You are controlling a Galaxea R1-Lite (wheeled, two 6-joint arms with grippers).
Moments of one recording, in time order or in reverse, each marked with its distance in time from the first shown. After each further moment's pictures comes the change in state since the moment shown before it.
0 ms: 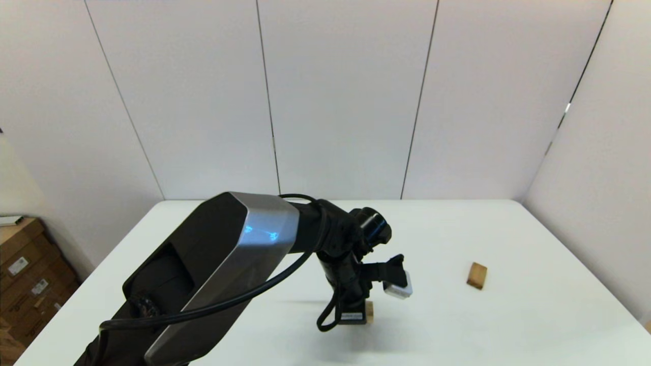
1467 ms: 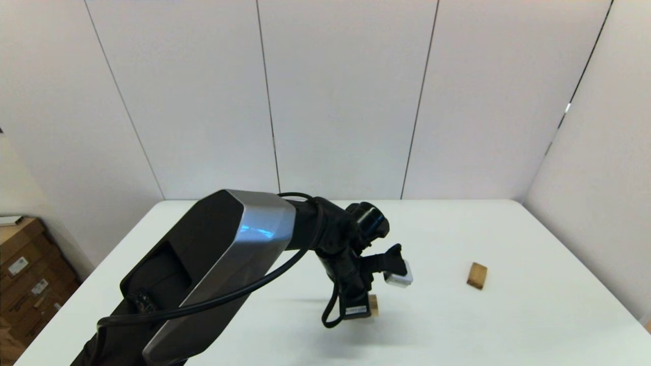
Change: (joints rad) left arm 0.012 -0.004 0.000 -0.049 -0.053 -0.072; right arm 0.000 0.000 0.000 0.000 0.000 0.000
